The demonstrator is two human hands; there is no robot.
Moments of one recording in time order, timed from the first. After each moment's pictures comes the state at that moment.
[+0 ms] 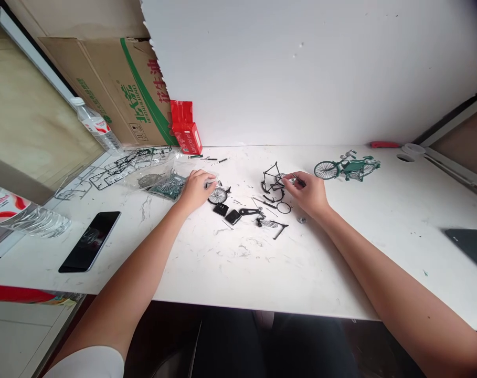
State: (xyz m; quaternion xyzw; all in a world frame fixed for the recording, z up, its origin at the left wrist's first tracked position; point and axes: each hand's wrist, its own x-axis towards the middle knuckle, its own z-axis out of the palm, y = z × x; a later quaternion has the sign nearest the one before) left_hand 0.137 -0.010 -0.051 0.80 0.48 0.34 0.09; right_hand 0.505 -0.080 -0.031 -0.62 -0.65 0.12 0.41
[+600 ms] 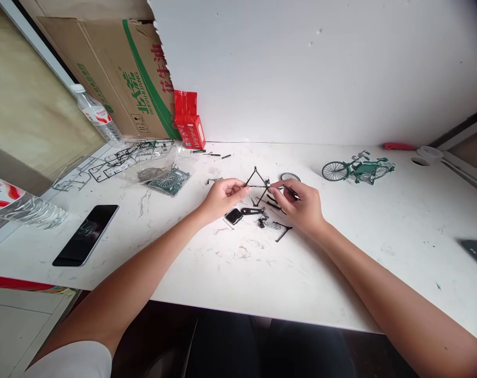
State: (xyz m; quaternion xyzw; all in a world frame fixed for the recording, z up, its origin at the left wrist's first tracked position) left_hand 0.209 -0.074 -0.025 0.67 0.38 0.42 0.49; right_hand 0.455 -0.114 -0.020 -0.52 -0.72 0.12 0.44
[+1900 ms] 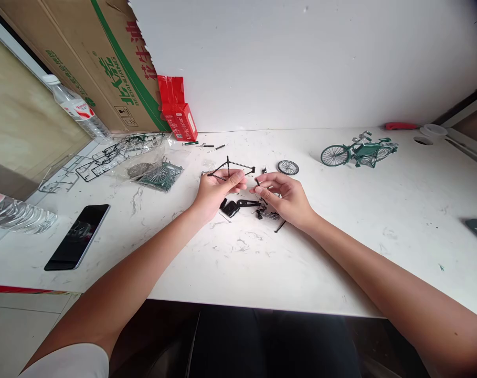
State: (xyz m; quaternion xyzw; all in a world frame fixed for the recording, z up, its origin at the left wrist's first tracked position) left_hand 0.222 -0.078 -0.028 0.49 0.39 0.50 0.60; right_hand 0.435 -0.119 -0.032 -0.43 -0.63 0.42 0.49
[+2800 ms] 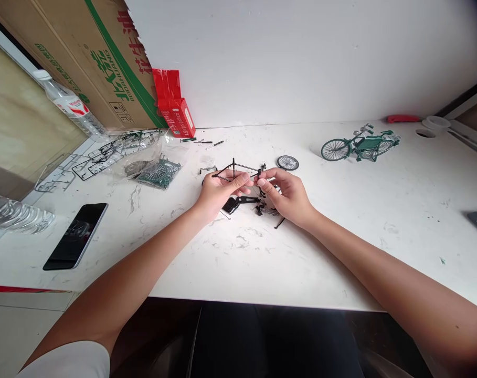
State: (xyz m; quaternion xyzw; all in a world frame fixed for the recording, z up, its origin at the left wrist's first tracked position) left_hand 0.228 -0.090 -0.026 0.51 0.38 0.47 0.61; right_hand 0.433 -0.117 -0.035 -0.42 -0.68 0.31 0.51
